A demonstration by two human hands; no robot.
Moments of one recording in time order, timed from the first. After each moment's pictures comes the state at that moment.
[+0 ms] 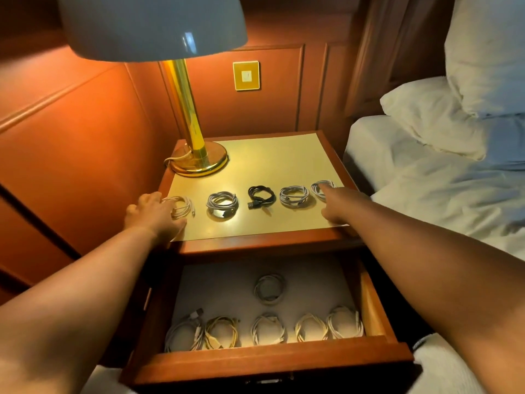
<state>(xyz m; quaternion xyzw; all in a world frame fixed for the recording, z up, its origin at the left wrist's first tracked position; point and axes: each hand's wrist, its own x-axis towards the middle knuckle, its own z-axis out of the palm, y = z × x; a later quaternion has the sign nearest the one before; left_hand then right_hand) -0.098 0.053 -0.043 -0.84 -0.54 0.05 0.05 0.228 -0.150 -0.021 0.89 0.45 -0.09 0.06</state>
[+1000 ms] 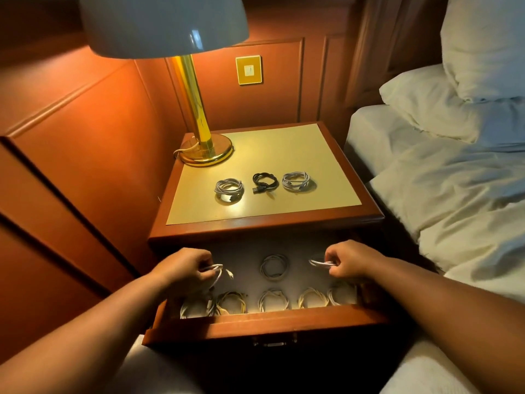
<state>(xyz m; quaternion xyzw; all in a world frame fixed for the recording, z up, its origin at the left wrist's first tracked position) -0.142 -0.070 -0.071 -0.90 -0.39 0.08 -0.19 0.170 -0.263 -0.086 0.80 0.53 -0.27 0.00</state>
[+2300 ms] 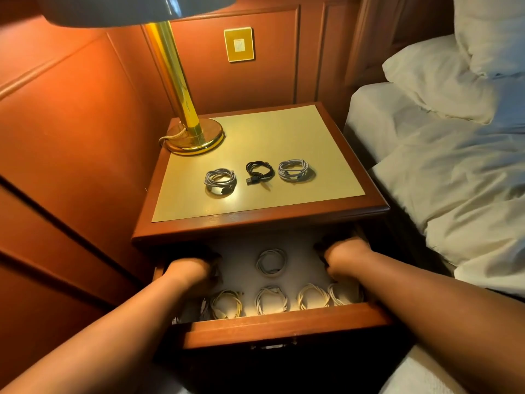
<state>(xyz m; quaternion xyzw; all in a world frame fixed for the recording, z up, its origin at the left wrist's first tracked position) -0.105 -0.046 -0.141 -0.89 -0.34 0.29 -0.02 0.162 -0.228 -0.114 0.76 0.54 -0.19 0.31</state>
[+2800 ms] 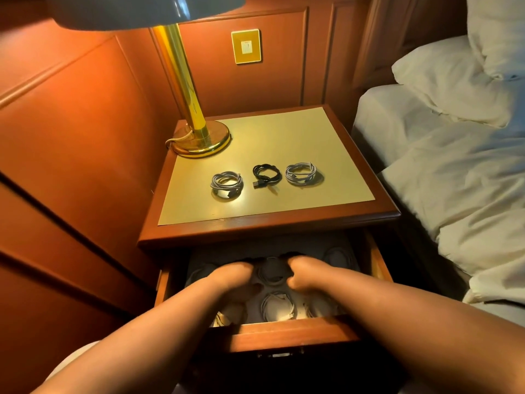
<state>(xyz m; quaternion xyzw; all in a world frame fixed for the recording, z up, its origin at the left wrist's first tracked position) -0.052 -0.085 -0.153 -0.93 -0.28 0.21 -0.13 0.105 -0.189 -0.144 0.79 0.52 -0.34 0.02</state>
